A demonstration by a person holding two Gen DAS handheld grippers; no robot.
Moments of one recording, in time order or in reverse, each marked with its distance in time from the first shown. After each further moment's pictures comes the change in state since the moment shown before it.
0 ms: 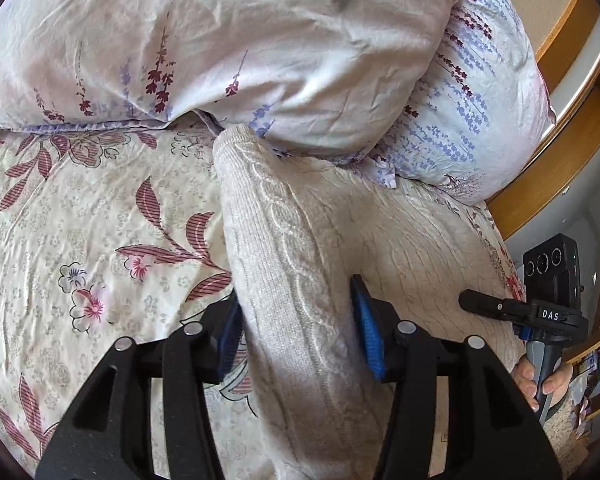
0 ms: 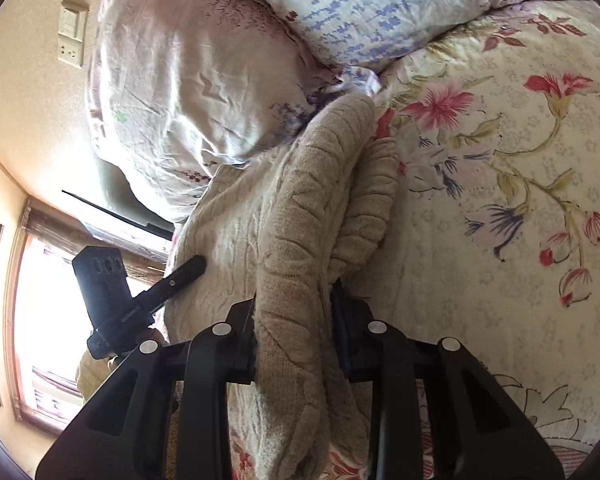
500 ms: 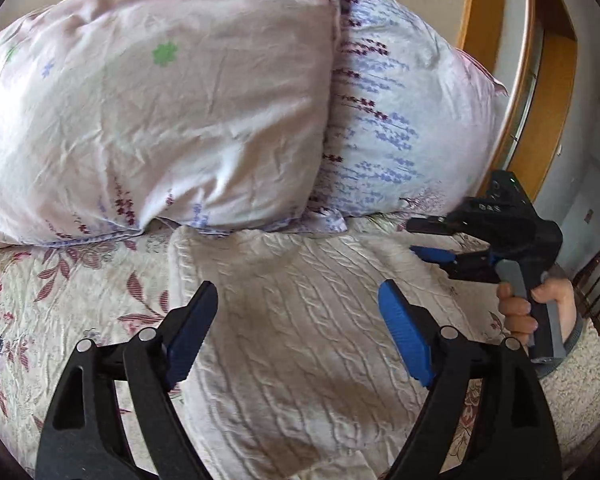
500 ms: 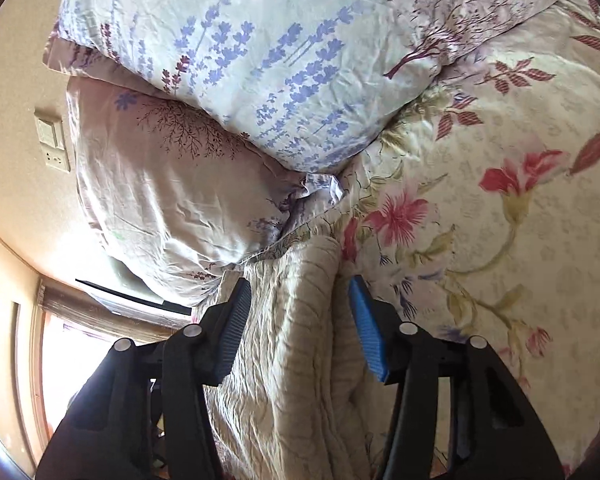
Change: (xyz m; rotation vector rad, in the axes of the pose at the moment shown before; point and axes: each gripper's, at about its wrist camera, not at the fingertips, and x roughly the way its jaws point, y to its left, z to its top) left arm -0.042 -0.096 -0.018 0.297 -0.218 0.081; right arm -0.025 -0.040 0.081 0.174 -0.132 0.074
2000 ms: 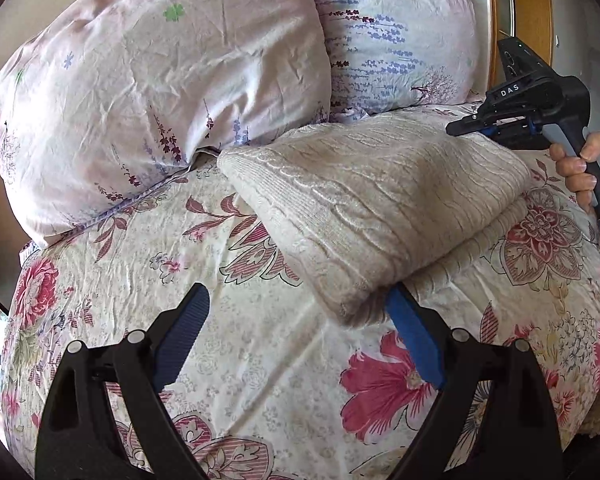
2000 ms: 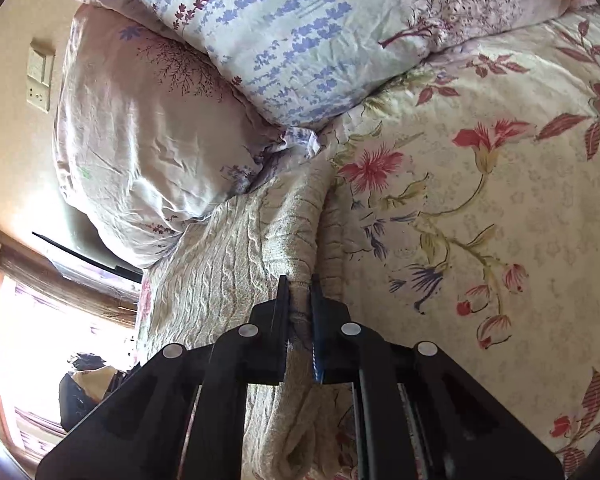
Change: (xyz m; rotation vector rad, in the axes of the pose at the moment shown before) left arm -0.036 0.029 -0.075 0.261 0.140 0.178; right arm -0.039 0.024 -0.051 -0.125 0.033 -0.119
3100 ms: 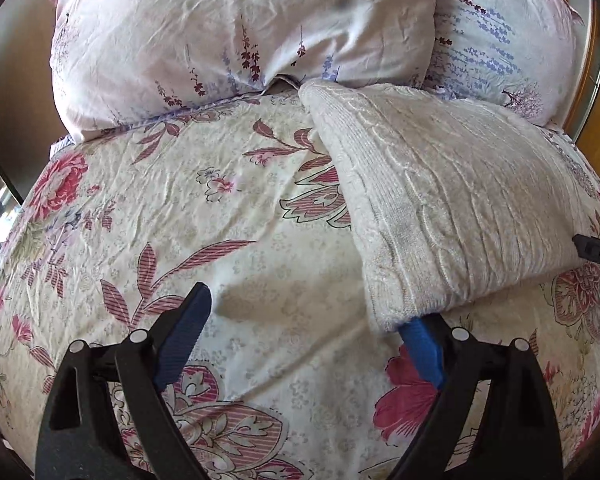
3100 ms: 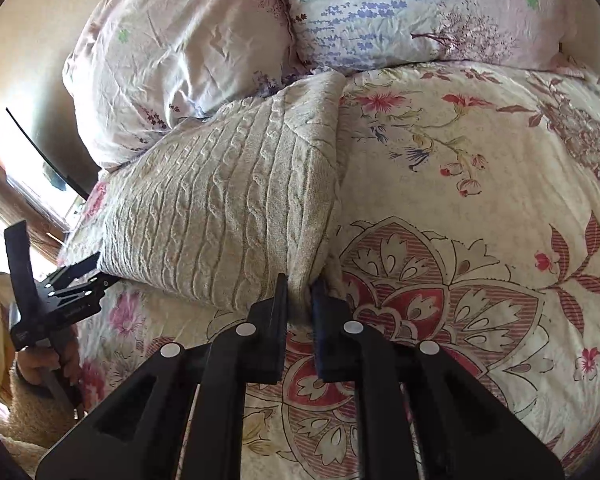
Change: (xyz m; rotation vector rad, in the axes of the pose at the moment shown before) left arm 0.016 0.020 -0.015 -0.278 0.153 0.150; right arm -0.023 0.071 -0.095 -0.350 -0.051 -0.357
